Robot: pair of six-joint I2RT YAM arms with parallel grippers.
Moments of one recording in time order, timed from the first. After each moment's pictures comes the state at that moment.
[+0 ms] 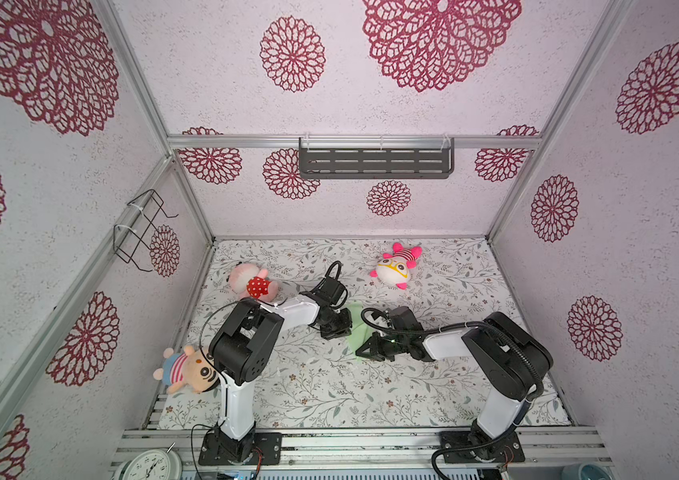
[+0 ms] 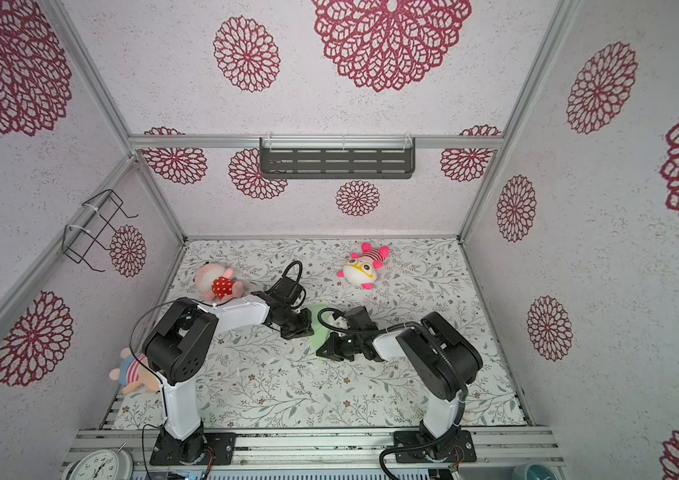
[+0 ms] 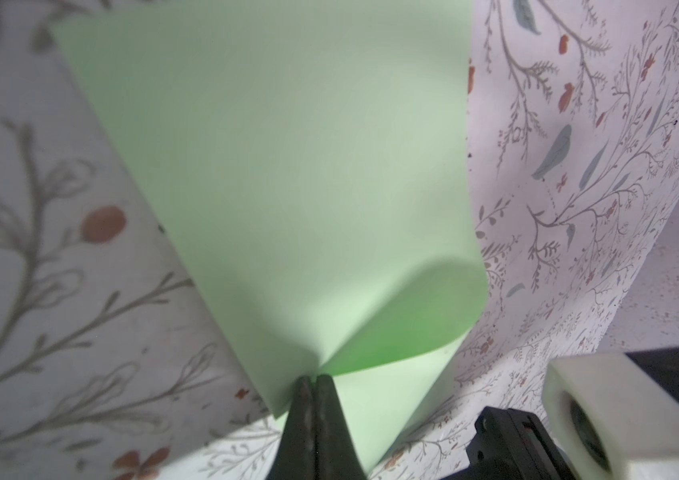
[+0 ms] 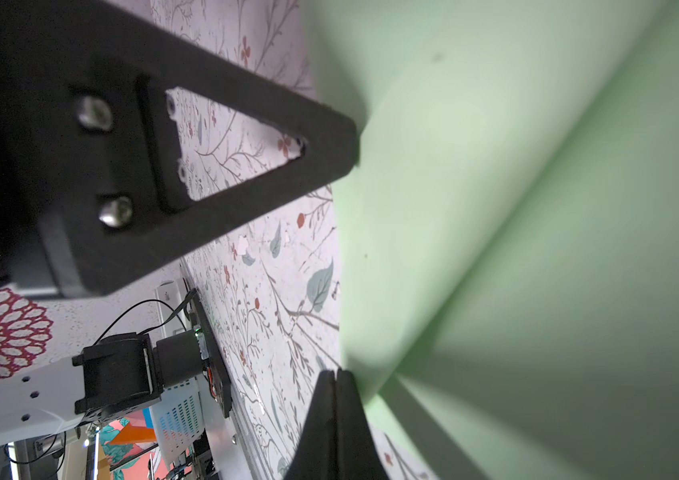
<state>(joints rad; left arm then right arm) -0.58 1.97 1.19 -0.41 0.35 -0.79 0.64 1.77 0.68 0.28 -0.70 0.81</state>
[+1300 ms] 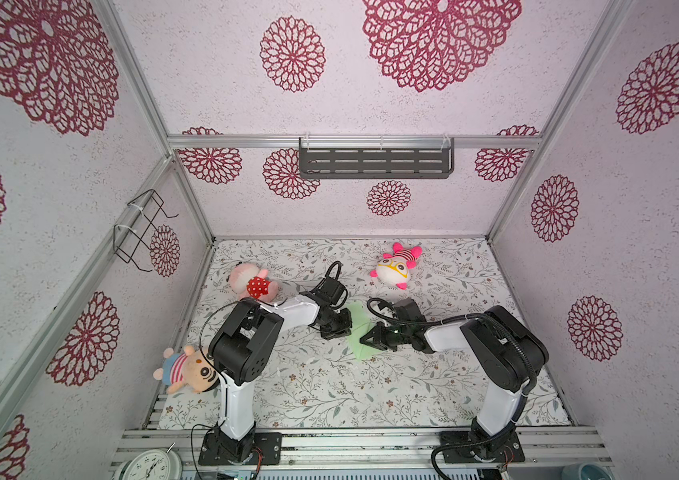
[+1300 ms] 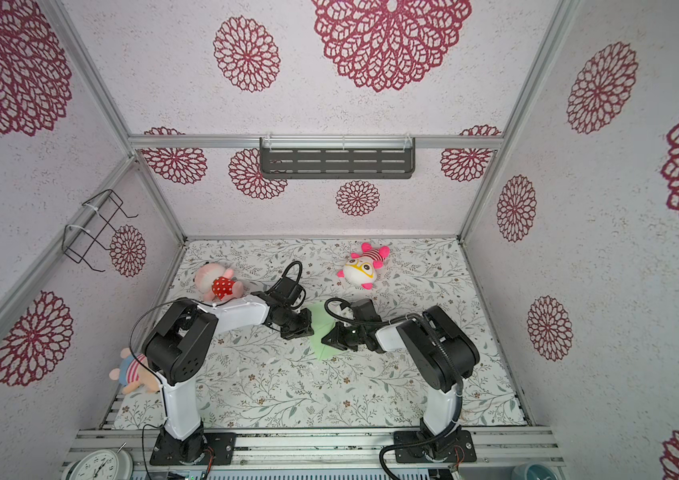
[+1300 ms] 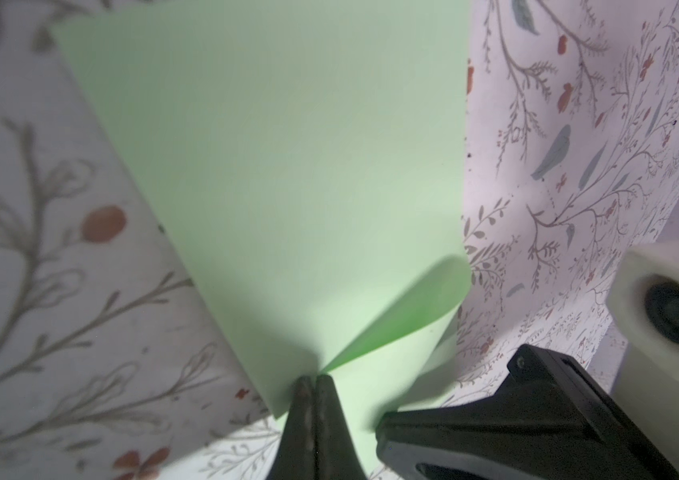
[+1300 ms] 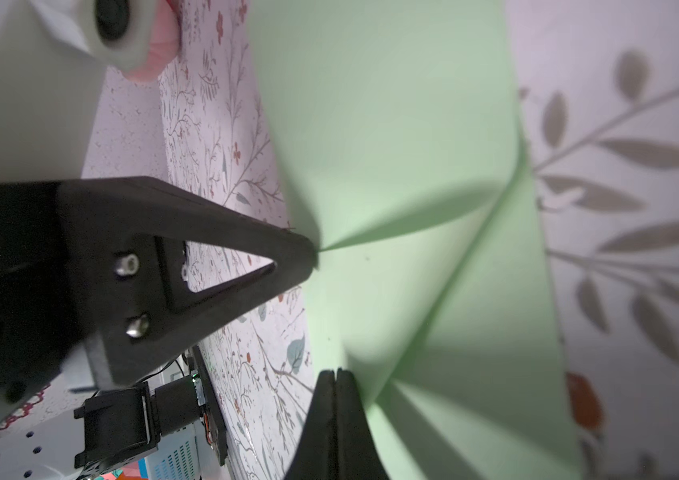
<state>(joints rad) -0.58 1.97 1.18 -0.41 0.34 -0.79 0.55 1.83 0.72 0.29 -0.67 0.79</state>
